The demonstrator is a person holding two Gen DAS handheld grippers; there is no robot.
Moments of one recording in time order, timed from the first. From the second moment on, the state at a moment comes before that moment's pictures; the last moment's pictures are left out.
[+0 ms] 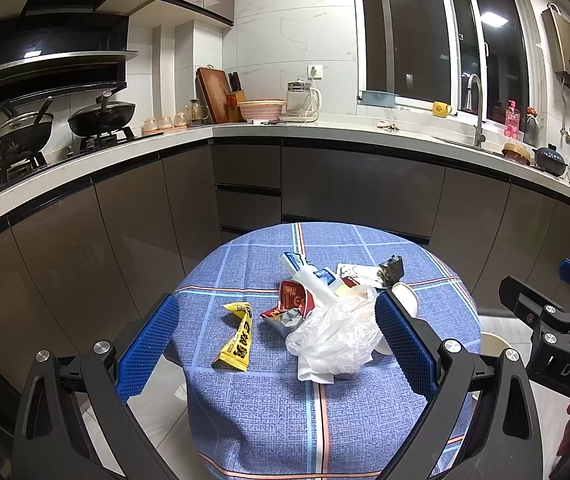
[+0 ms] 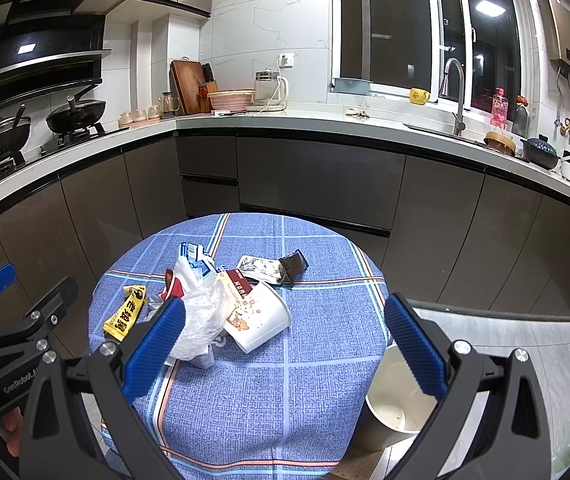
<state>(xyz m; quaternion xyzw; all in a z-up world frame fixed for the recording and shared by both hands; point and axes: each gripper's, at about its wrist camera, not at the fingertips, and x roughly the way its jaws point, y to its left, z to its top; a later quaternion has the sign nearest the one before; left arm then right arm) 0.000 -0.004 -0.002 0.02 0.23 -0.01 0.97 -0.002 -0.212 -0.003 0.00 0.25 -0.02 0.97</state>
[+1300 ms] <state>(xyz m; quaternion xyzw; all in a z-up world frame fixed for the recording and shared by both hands) 0.015 -0.003 -0.013 0.02 0.25 -0.02 0.97 0.007 -0.218 -0.009 0.01 0.26 -0.03 0.97</state>
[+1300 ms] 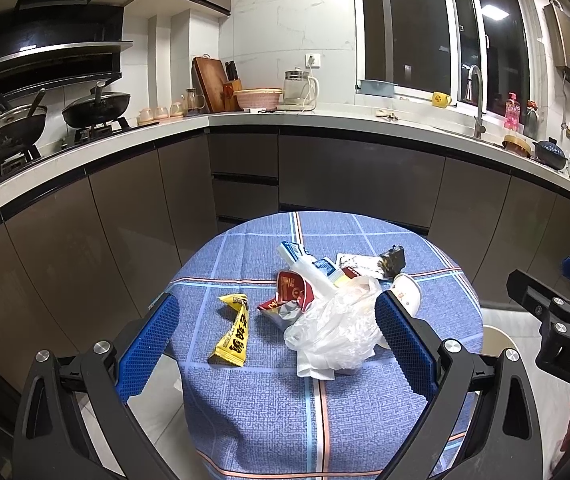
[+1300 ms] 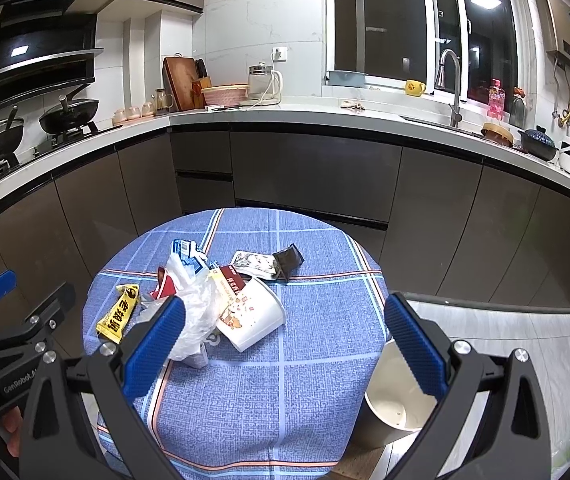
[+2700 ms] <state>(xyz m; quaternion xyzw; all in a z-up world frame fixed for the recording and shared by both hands) 0.091 0.036 -0.066 -0.04 0.33 -0.14 0.93 0.132 -0.213 -0.109 0.02 0.37 0.04 0.93</state>
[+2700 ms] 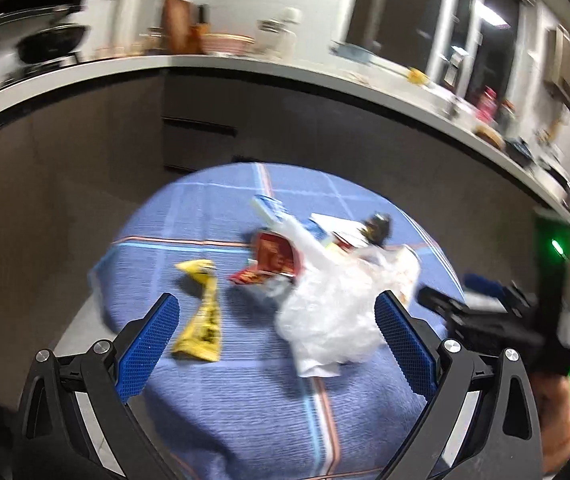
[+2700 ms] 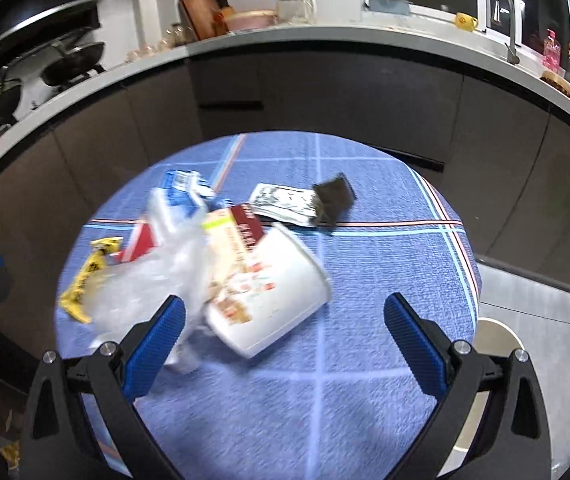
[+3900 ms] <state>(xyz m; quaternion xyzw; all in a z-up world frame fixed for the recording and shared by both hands) 0.112 -0.016 -0.033 -0.02 0.35 -0.25 0.90 0.115 -0.273 -0.091 0.15 0.34 0.05 0.93</state>
